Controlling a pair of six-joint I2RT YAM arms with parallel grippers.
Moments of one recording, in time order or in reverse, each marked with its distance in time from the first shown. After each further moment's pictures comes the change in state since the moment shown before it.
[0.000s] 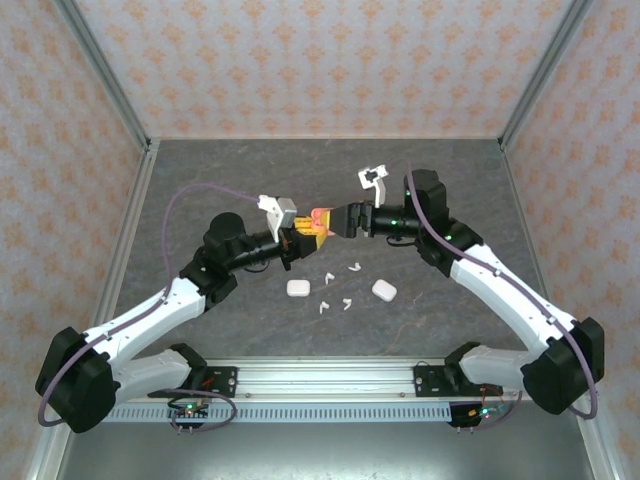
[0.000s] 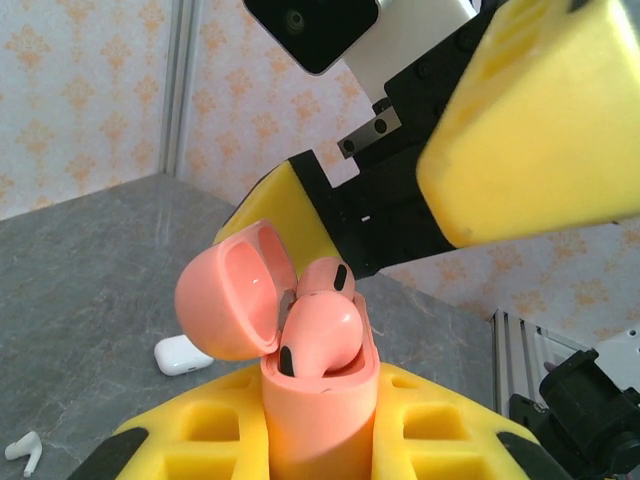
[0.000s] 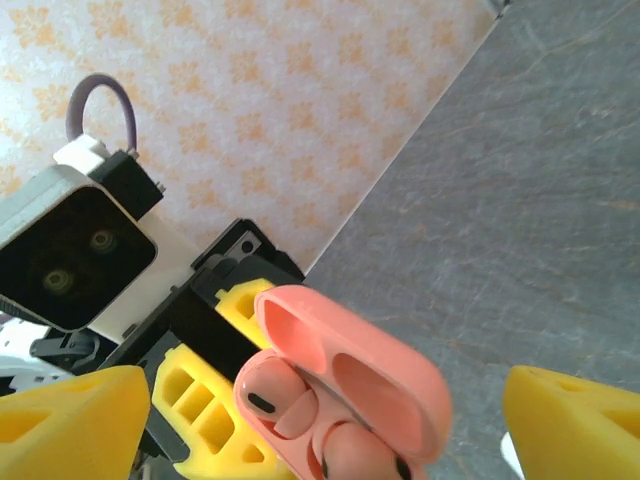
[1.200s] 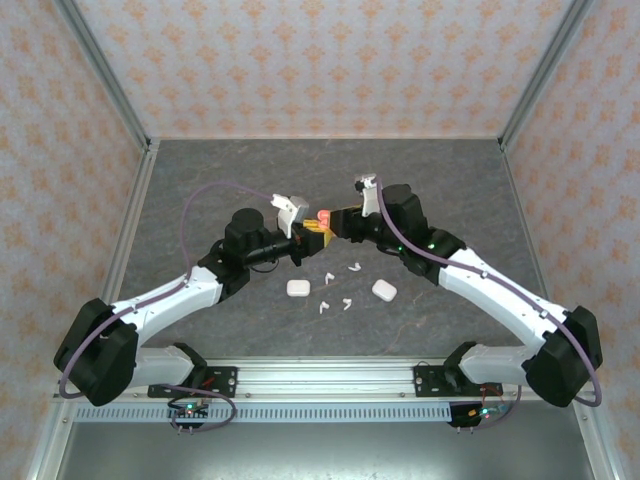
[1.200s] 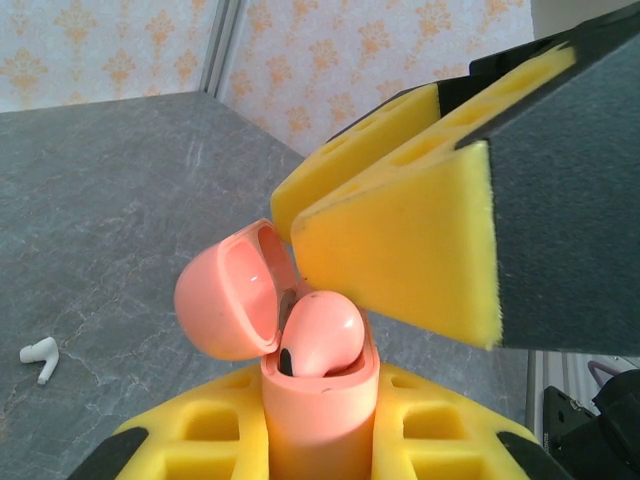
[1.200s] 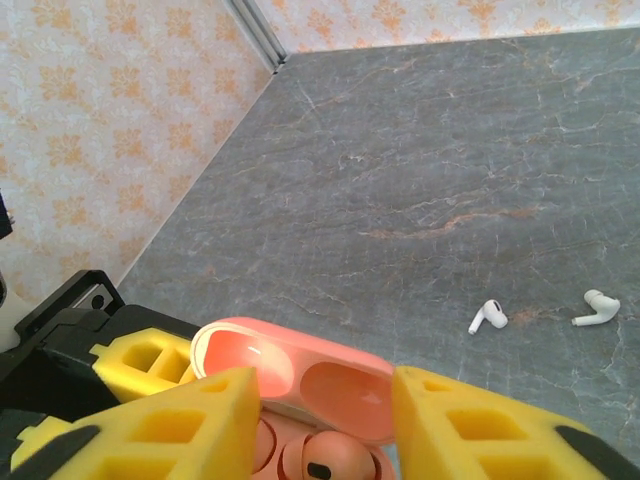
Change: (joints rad) left arm 0.000 0.166 0.013 0.011 -0.069 -0.067; right arm 0.127 0.003 -0.032 -0.082 0.597 -0.154
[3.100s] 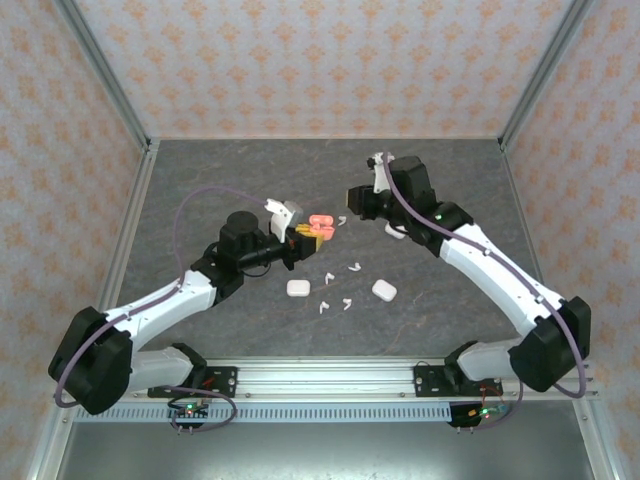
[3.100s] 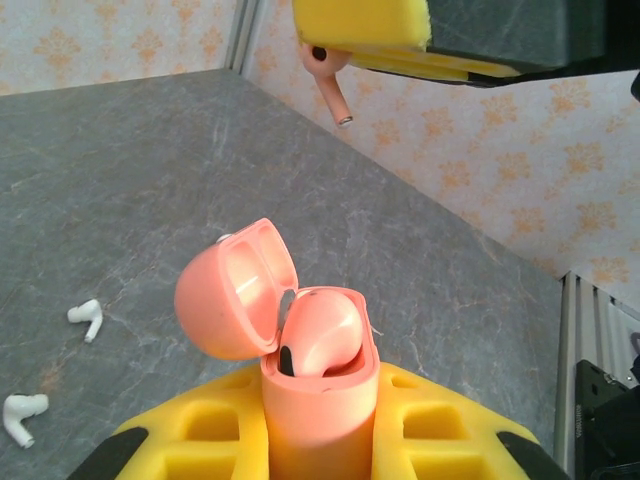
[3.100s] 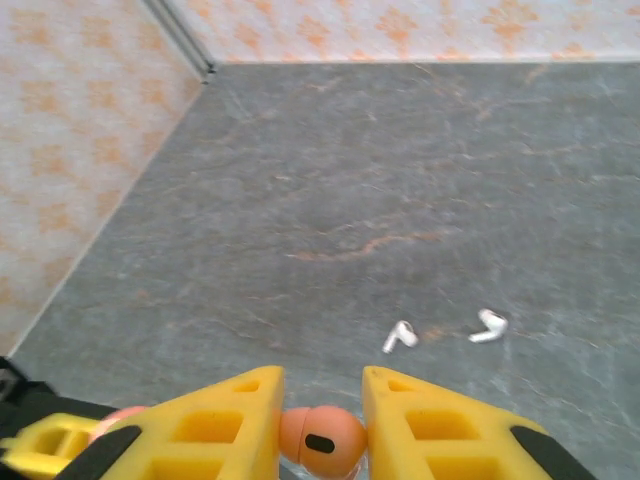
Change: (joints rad) left arm 0.023 -0.043 -0.033 -0.068 -0.007 0.061; right arm -0.097 0.087 0.198 -0.186 0.019 -0.081
